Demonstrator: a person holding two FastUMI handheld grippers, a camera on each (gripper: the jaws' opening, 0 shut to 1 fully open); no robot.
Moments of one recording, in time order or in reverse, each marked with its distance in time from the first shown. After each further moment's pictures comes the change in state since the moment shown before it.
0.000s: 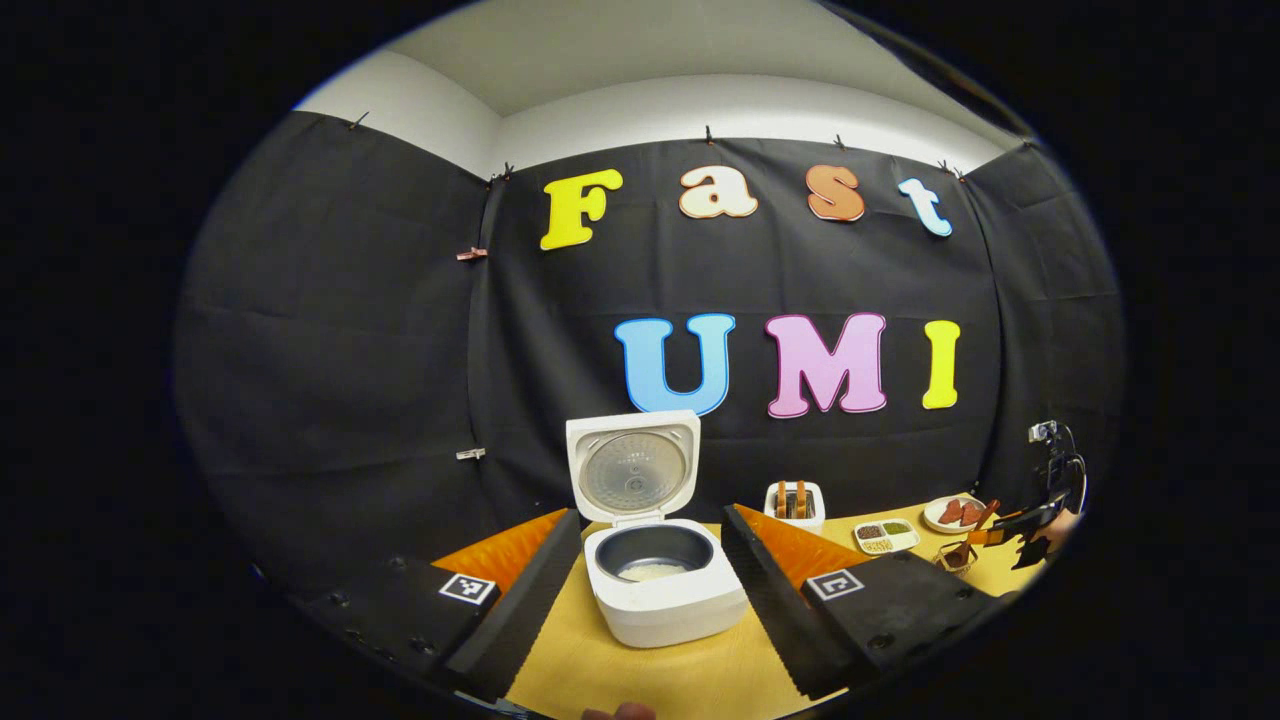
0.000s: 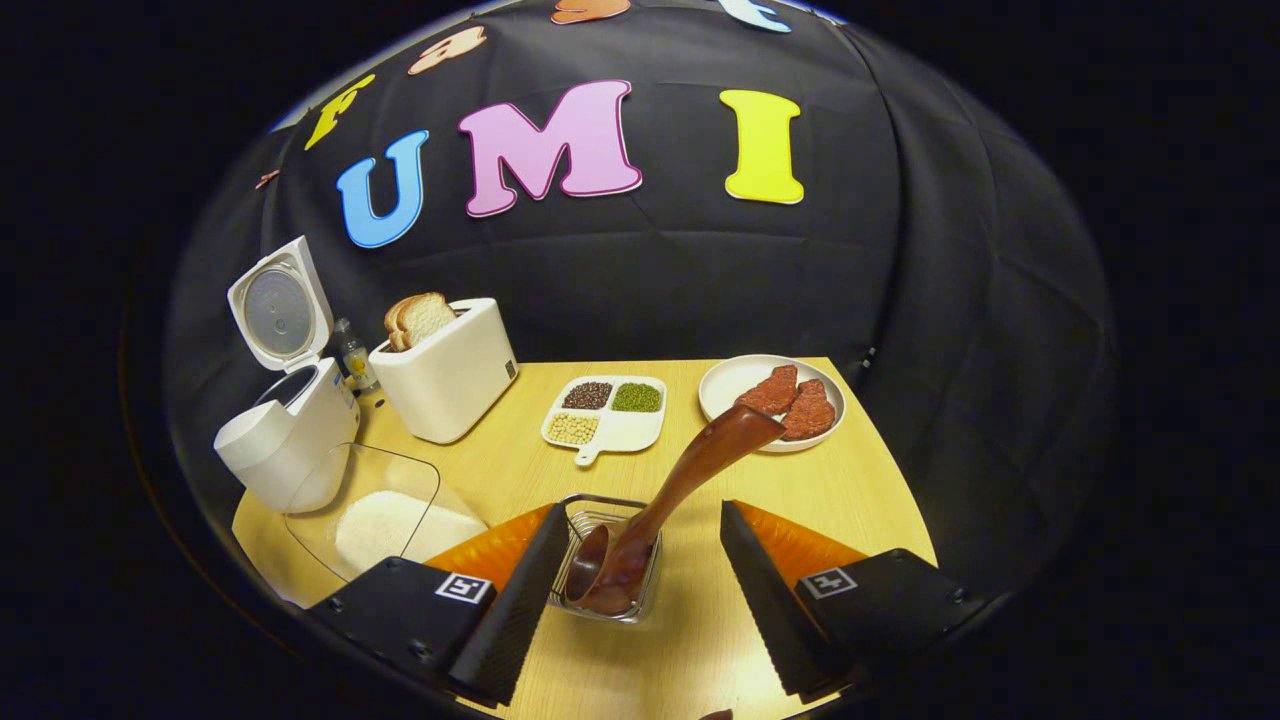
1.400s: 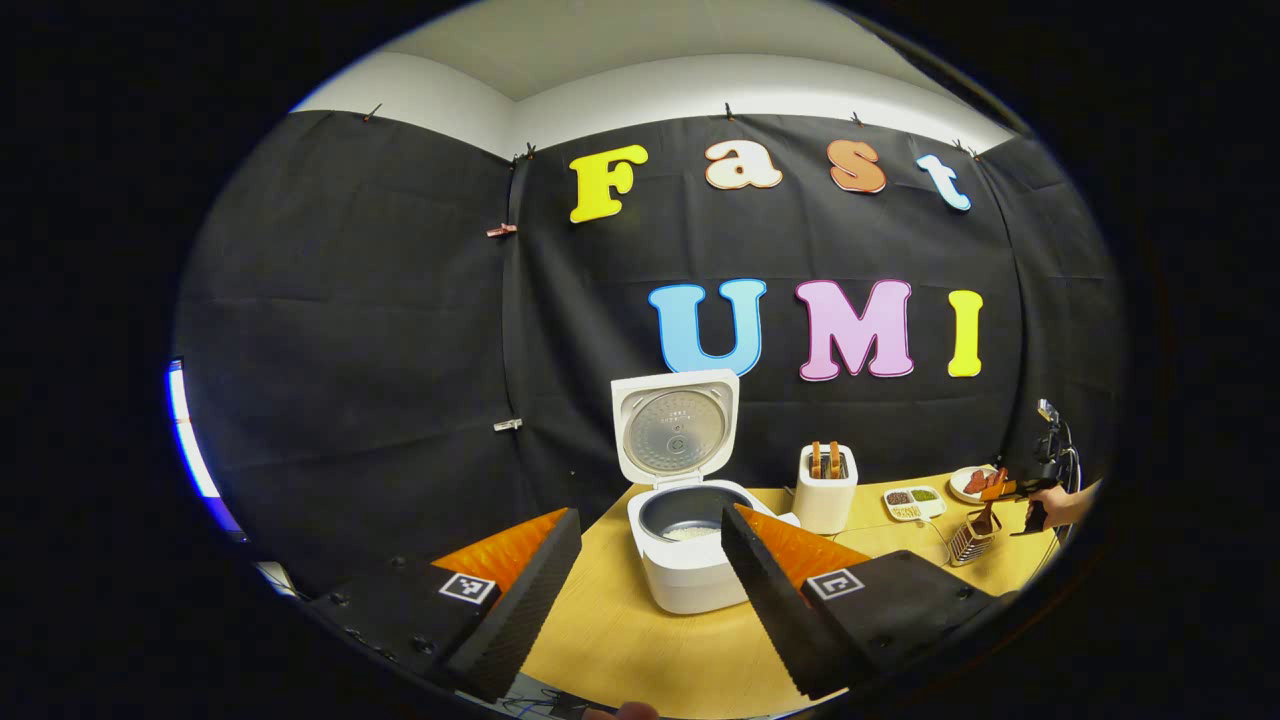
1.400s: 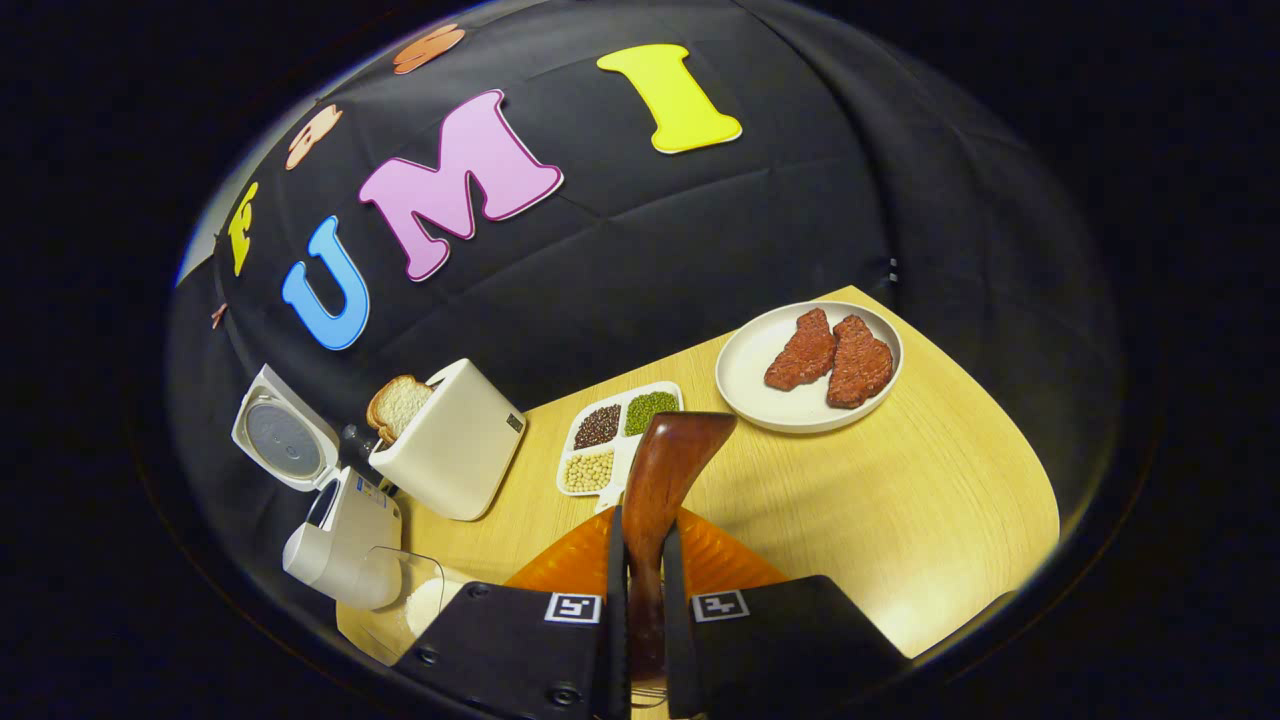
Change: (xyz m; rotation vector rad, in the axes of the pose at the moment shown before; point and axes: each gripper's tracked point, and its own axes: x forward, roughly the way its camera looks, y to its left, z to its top) left arm -0.027 0.041 -0.036 0.023 0.080 0.062; right arm 0.056 -0.004 0.017 0.366 0.032 0.109
